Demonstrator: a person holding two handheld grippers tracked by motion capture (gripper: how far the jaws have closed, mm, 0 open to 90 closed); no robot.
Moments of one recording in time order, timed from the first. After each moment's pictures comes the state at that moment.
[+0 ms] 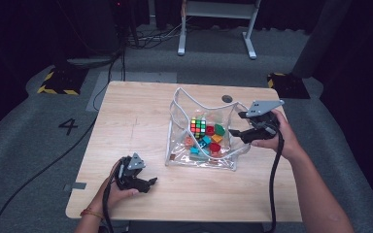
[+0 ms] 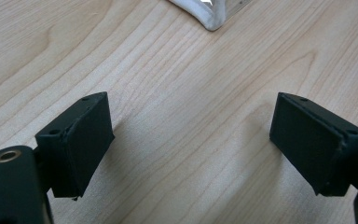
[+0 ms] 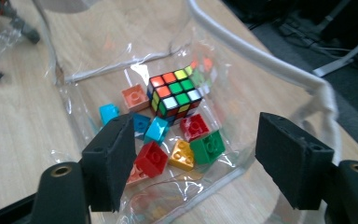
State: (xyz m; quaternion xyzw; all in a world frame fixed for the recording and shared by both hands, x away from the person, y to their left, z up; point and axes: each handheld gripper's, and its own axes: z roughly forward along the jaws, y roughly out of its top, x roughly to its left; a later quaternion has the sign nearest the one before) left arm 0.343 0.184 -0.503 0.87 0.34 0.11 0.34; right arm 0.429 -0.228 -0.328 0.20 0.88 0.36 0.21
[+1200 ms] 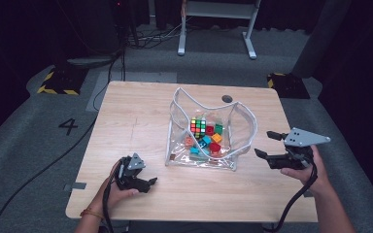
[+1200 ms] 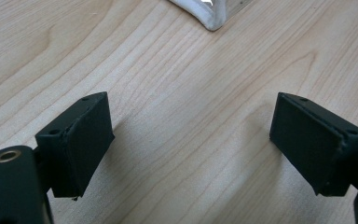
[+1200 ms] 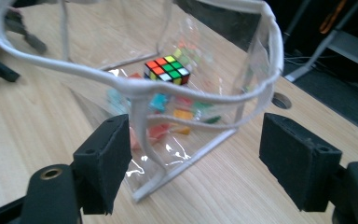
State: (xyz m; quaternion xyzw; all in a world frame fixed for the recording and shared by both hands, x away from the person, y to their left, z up) left arm 0.343 0.184 -0.503 0.87 0.34 0.12 0.34; right arm 0.354 -0.301 -0.354 0.26 0.83 0.43 0.25
